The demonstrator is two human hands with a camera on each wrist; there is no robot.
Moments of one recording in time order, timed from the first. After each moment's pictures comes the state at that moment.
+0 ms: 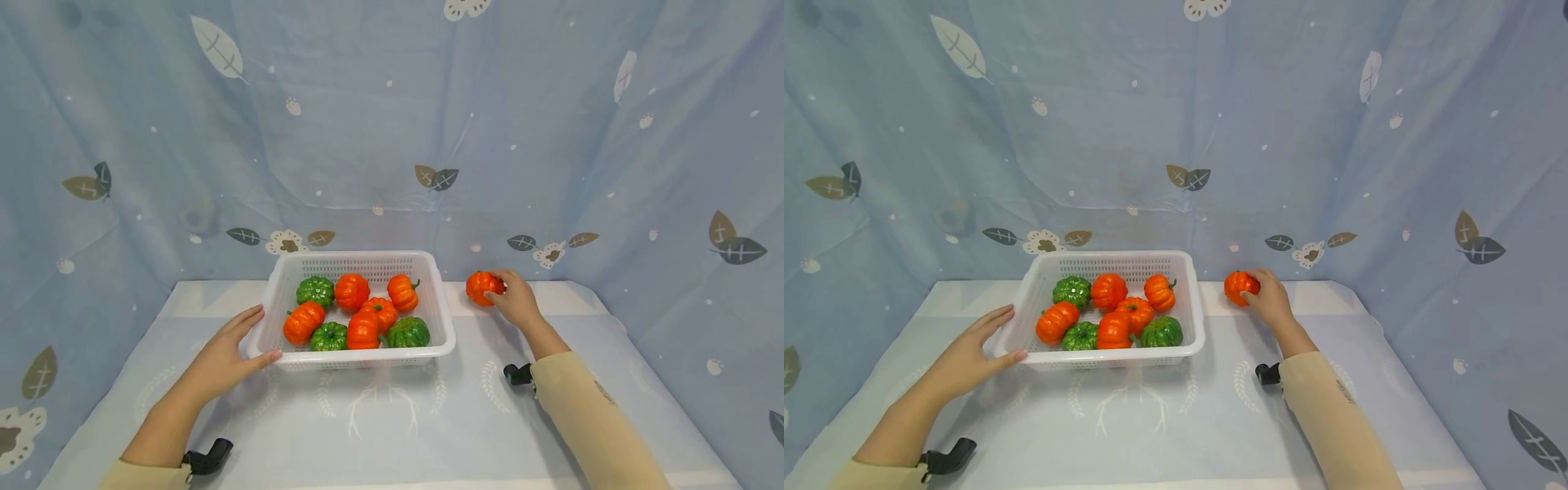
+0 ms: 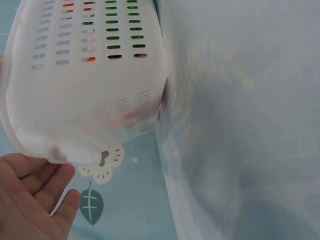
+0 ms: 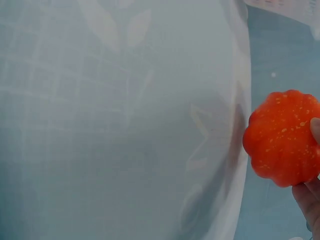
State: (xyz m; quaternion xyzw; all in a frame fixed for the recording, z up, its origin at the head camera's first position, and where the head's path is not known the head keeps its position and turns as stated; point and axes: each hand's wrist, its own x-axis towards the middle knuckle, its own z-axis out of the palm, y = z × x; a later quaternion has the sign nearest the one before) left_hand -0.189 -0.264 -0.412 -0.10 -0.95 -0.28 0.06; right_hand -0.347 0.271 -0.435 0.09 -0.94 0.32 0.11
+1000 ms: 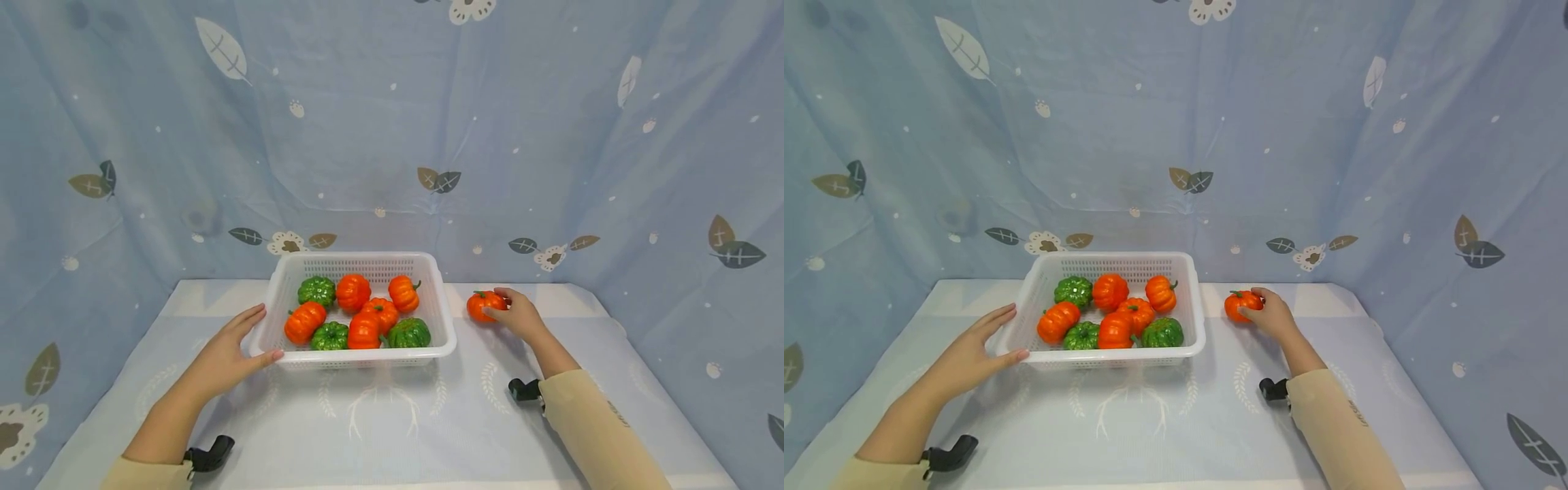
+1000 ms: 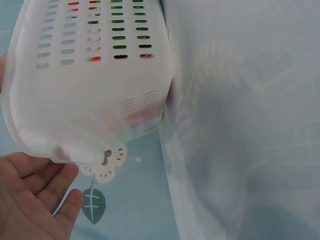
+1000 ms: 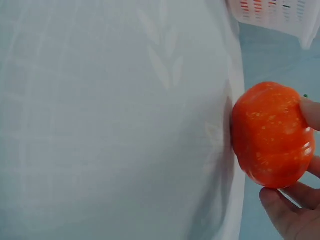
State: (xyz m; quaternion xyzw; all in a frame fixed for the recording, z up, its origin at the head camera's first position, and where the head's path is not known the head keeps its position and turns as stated) left_hand -0.190 -0.265 -0.412 -0.09 -0.95 -0.28 0.05; right_hand -0.326 0.276 -0.439 0.02 -0.93 0.36 -0.02
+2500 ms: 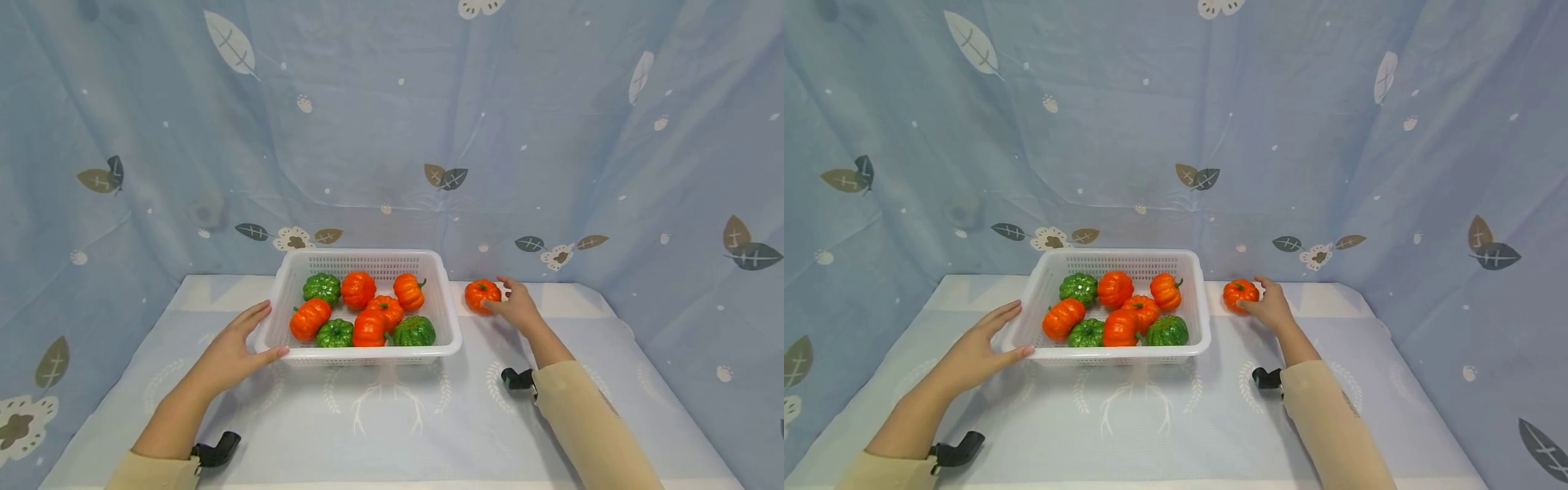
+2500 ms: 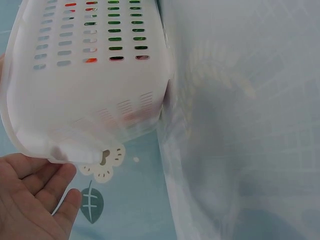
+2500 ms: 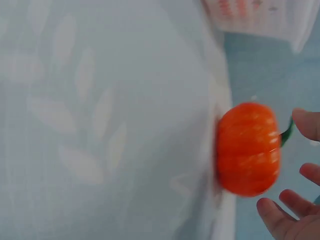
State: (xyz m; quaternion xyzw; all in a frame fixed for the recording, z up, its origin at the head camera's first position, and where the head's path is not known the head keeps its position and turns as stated) left_hand -0.190 -0.265 -0.415 -0.08 -0.95 -0.29 0.05; right_hand -0.344 0.262 -0.439 0.00 -0.91 0.41 -0.02
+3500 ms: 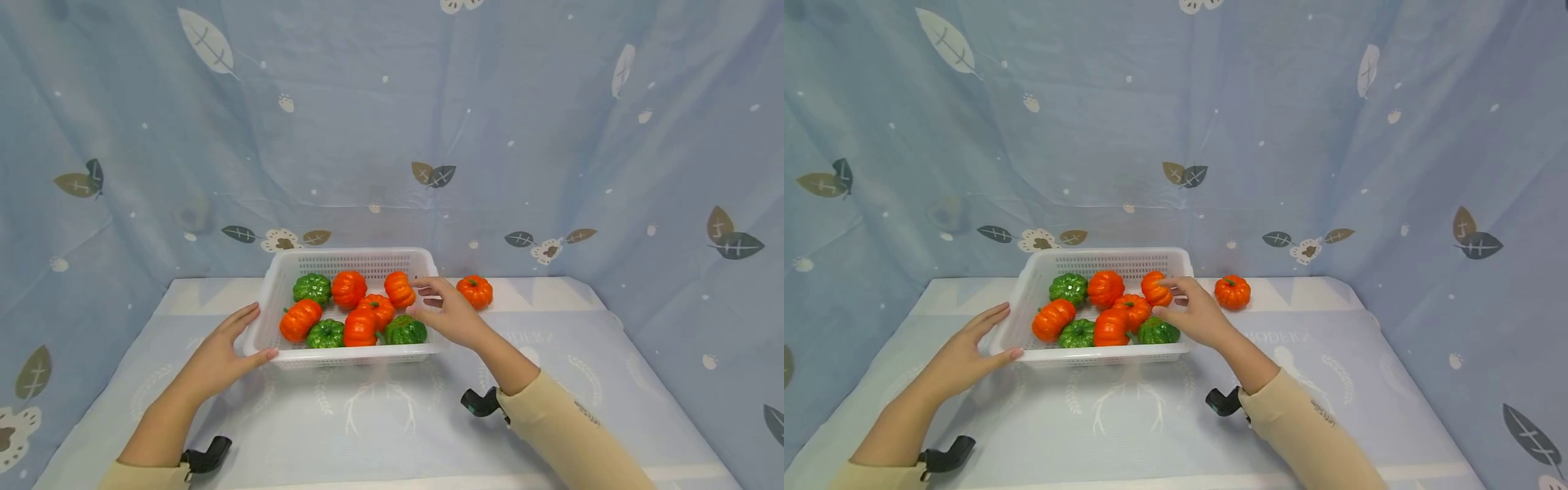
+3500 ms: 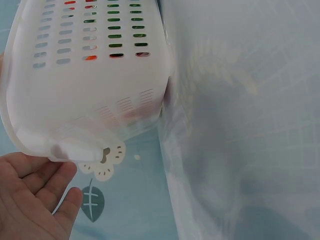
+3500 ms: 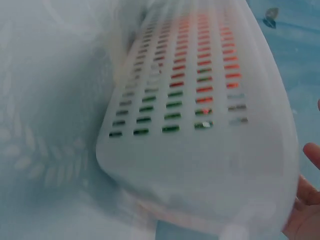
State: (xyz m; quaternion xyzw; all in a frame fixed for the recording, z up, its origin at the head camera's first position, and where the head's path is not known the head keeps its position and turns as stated) left_hand -0.190 -0.264 -0.411 -0.08 -0.96 -0.28 0.05; right_hand -0.263 0.146 -0.378 0.24 -0.84 0.48 -0.02
